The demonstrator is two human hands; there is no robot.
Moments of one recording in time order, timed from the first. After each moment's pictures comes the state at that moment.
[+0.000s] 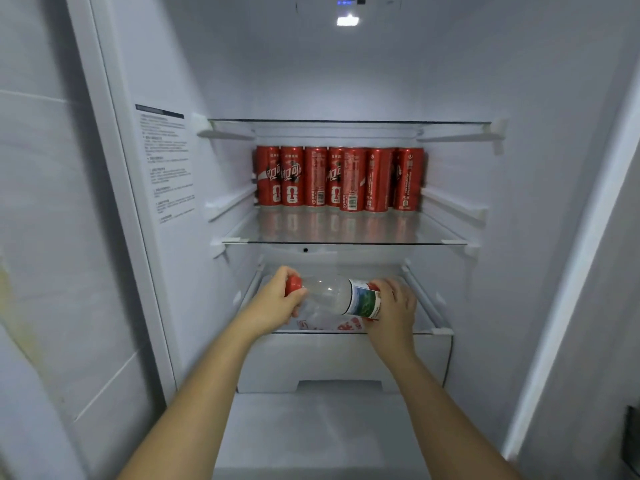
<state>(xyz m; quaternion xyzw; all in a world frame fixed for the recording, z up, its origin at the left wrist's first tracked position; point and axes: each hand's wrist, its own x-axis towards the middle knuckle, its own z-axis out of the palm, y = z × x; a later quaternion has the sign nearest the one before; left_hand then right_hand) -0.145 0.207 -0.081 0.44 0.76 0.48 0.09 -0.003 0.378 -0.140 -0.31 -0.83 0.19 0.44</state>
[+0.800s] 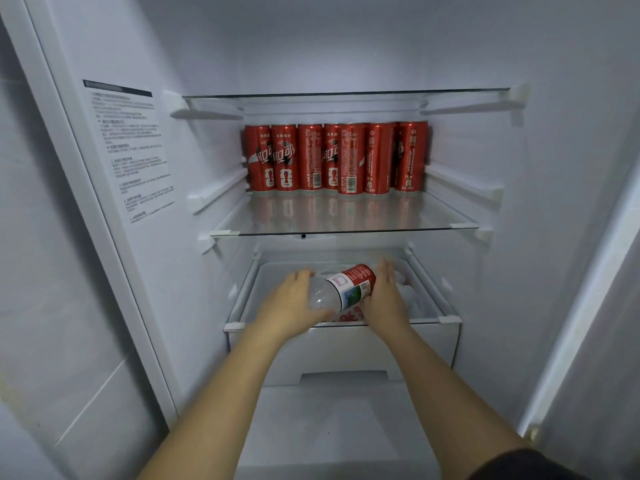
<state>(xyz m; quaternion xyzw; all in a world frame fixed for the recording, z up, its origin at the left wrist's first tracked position) -0.137 0.239 -0.098 0.45 0.86 0.26 0.01 -0.037 0.401 -0.143 -0.36 -0.85 0.28 0.27</state>
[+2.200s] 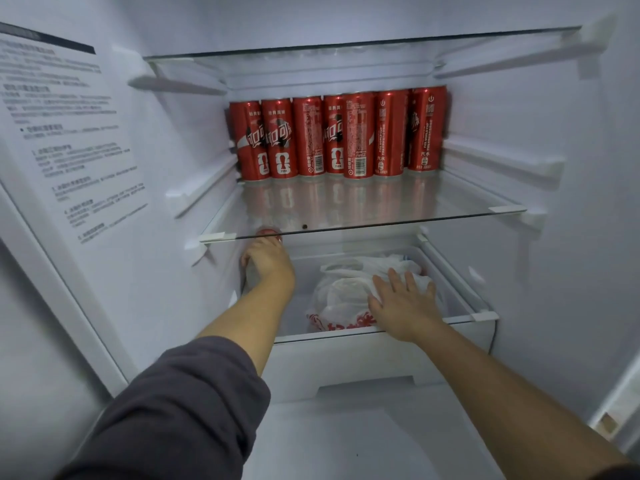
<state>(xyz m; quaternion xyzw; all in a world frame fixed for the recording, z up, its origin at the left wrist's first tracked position) -0.262 0.329 -0.100 0.24 0.94 -0.19 -0.16 -0.046 0.416 -0.149 -0.37 -0.93 0.03 0.00</state>
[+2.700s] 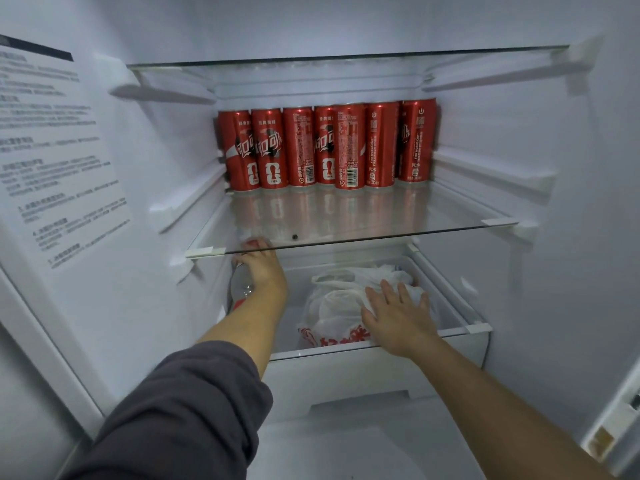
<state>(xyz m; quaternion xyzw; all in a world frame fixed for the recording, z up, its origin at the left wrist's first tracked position) -0.277 0.344 -0.113 0.25 0.92 -0.25 -0.18 -0.046 0.419 -0.154 -0.38 -0.93 0.04 0.01</state>
